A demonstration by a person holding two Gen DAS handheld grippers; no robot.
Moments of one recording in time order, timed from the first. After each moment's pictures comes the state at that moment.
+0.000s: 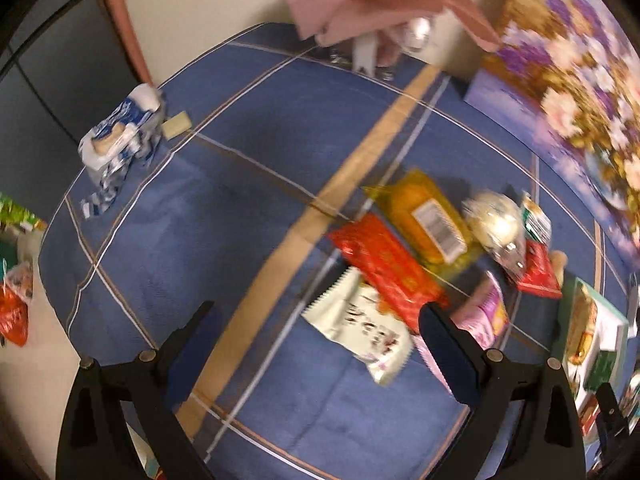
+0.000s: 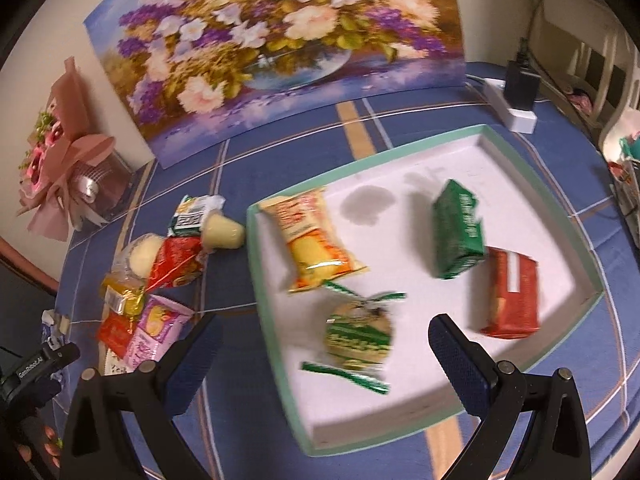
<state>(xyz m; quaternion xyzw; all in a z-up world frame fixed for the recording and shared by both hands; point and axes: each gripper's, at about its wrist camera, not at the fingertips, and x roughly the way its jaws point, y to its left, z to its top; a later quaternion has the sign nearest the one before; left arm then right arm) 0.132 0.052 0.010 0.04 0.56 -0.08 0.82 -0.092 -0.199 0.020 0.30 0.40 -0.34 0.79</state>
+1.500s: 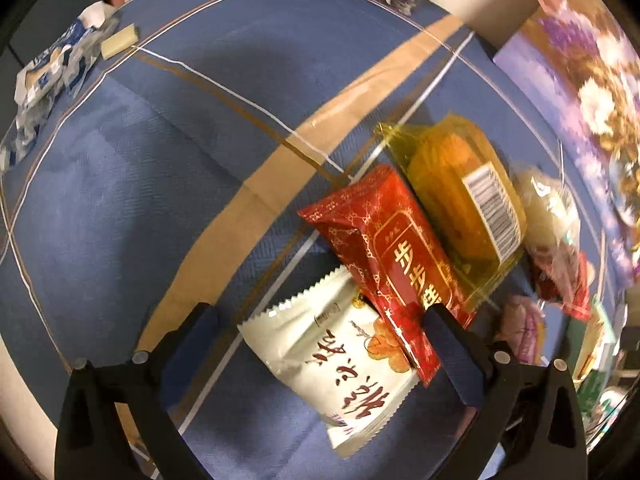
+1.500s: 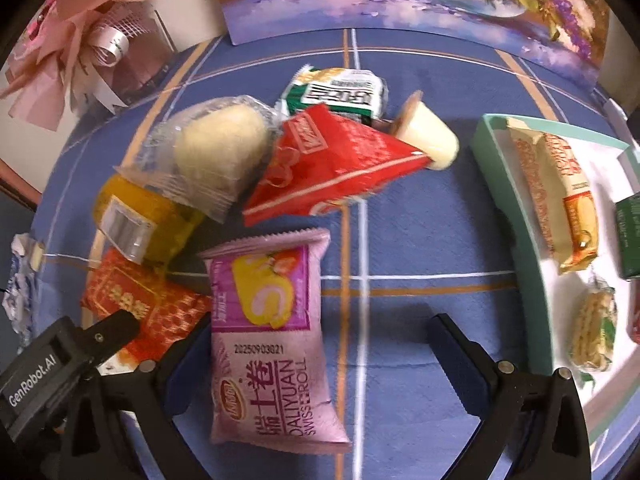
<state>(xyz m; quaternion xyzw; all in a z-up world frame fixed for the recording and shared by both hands) 0.168 0.028 -0.078 -0.01 0.64 -0.12 0.76 0.060 -0.118 -0.062 0.24 0.52 -0.29 0.77</state>
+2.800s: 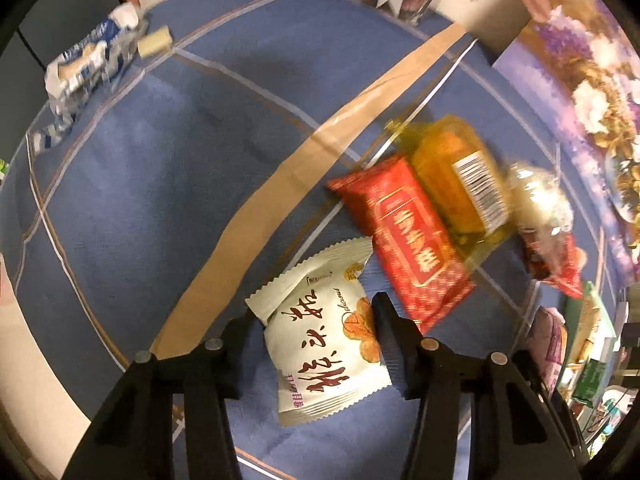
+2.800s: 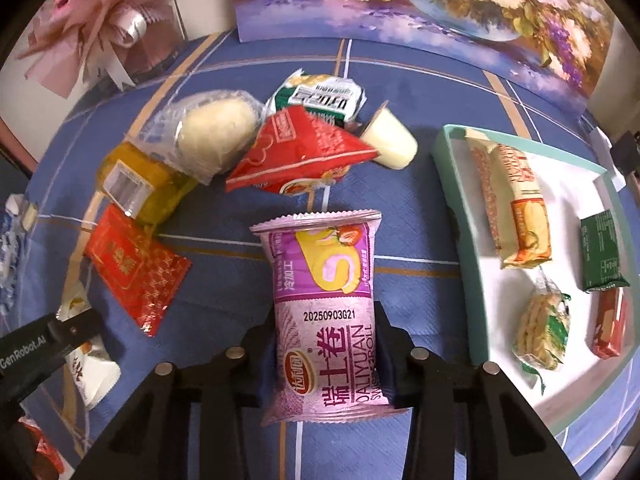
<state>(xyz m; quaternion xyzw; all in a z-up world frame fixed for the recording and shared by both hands) 0.132 0.050 -0.031 -0.02 0.63 -0.10 0.77 0.017 -0.104 -0.037 0.19 0.53 -0.28 0.78</state>
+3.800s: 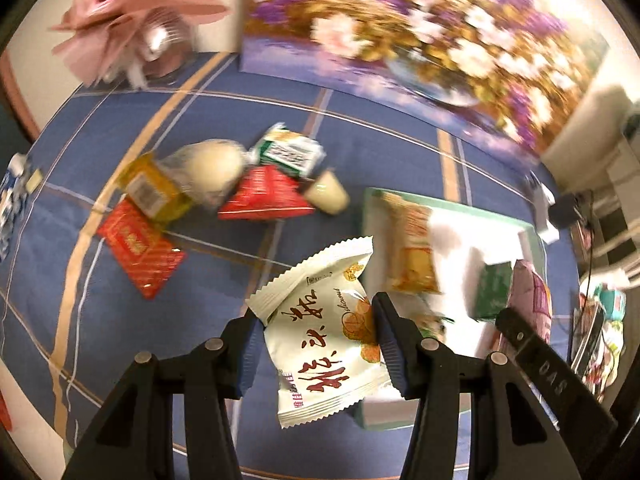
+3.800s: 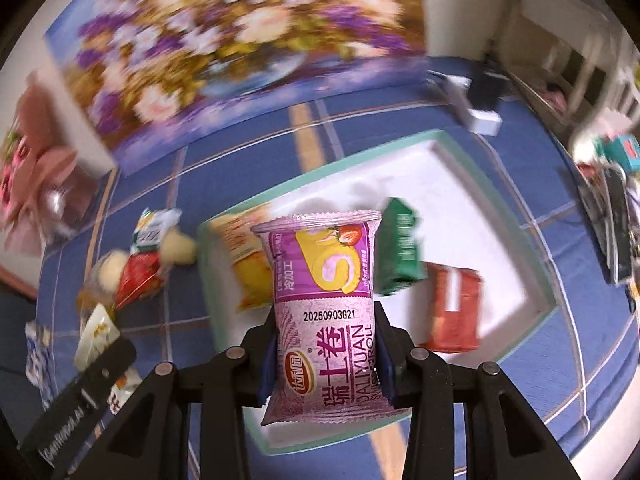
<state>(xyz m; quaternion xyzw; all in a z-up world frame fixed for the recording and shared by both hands) 0.003 -0.125 0.039 0.09 0.54 -0.29 0.78 -0.133 -0.250 0.038 0.32 0.44 -0.40 0.74</state>
